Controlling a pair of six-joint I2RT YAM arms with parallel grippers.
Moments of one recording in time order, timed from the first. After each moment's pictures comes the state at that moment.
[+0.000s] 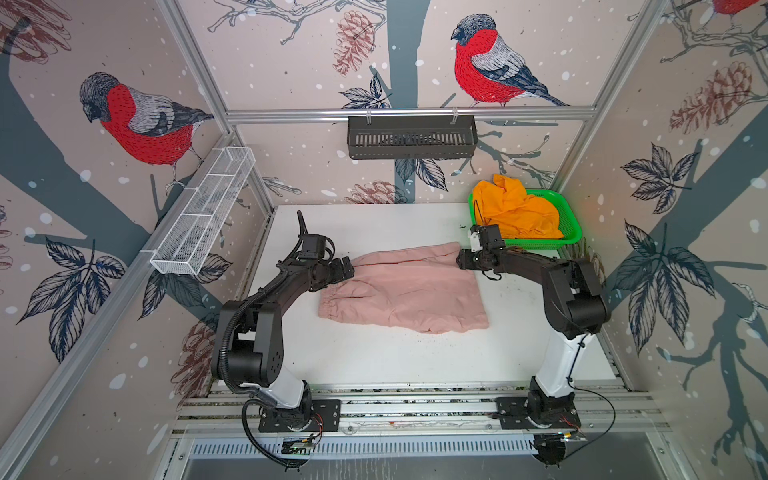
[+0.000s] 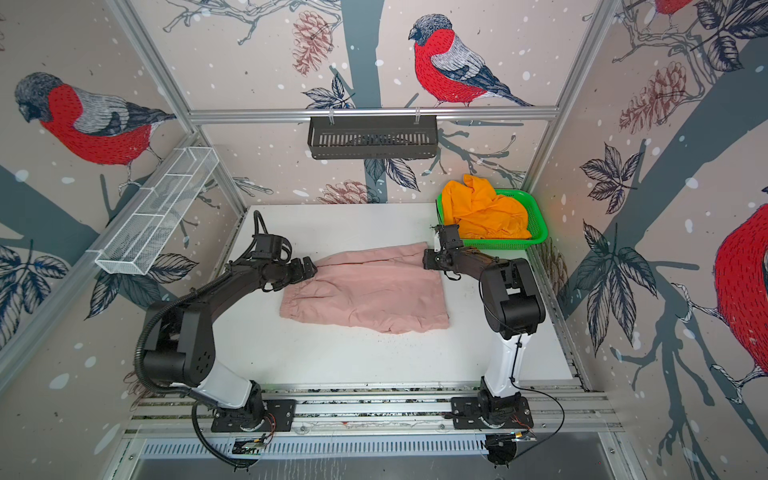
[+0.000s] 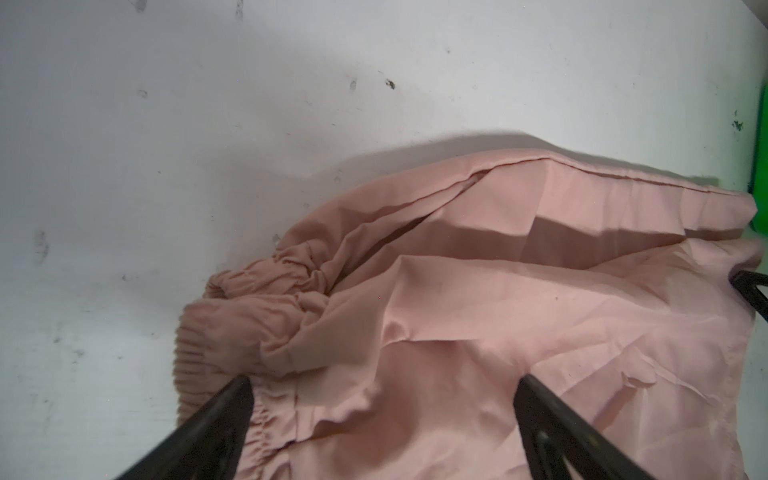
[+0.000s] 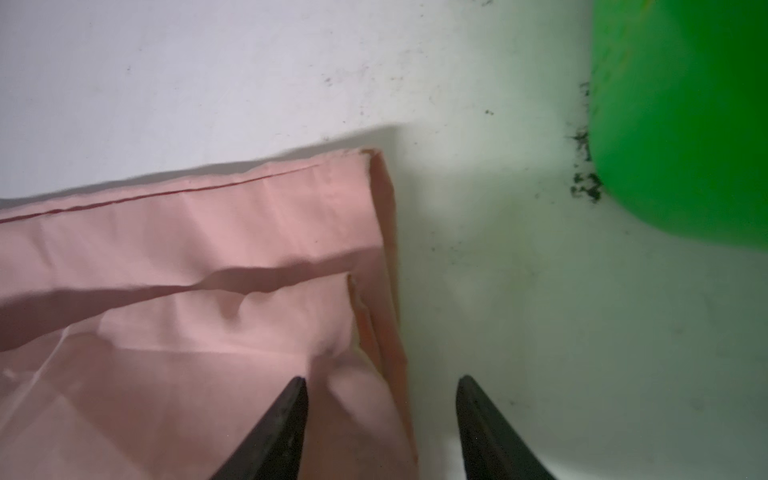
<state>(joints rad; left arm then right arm) -0.09 1.58 0.98 -0.41 0.24 -0.40 0.24 1.93 1.17 -0.17 -0.17 0.21</state>
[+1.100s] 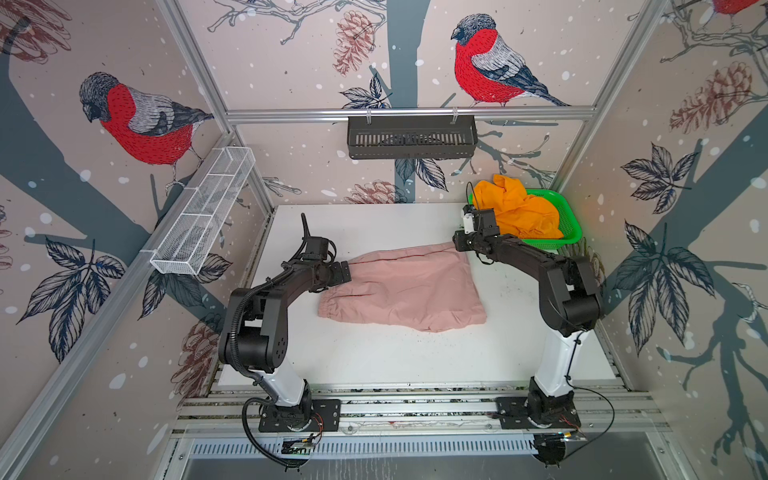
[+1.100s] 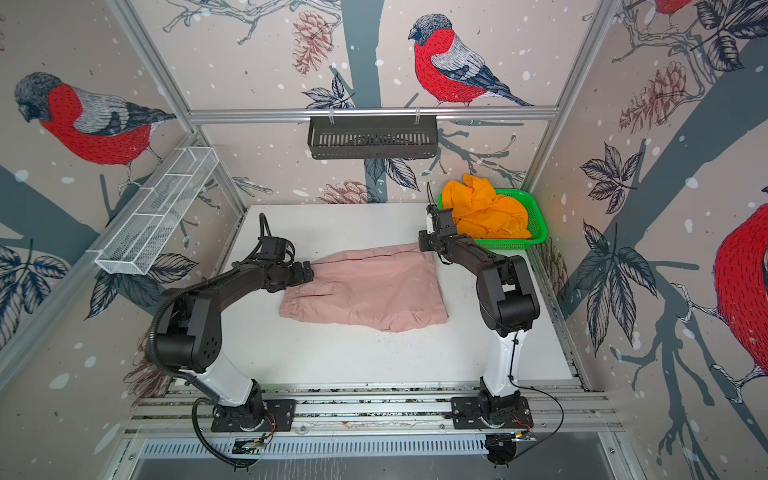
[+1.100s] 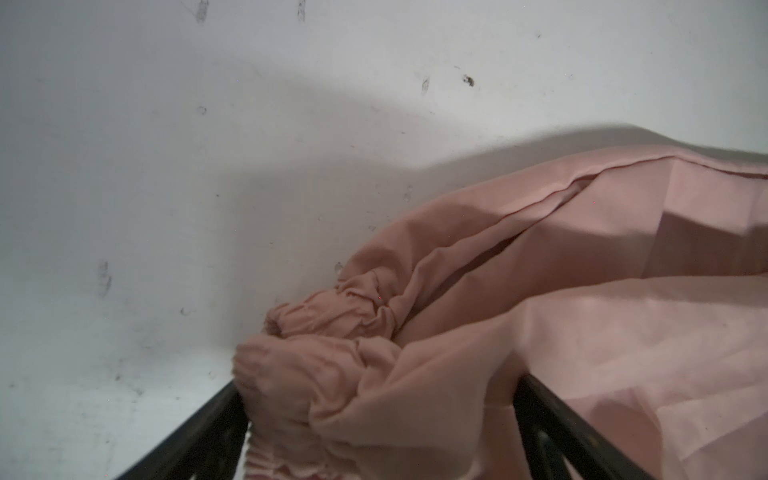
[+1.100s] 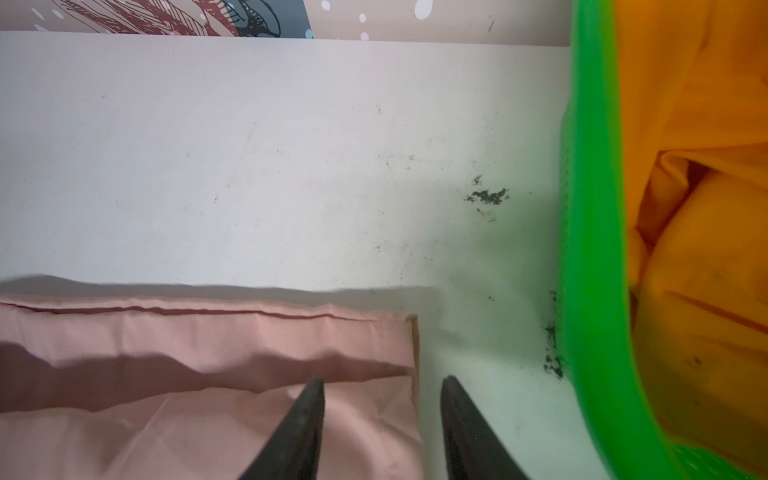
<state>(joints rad) -0.09 1.67 0.98 -0.36 0.11 -0.34 0.28 1.96 1.36 -0.13 -0.09 0.11</state>
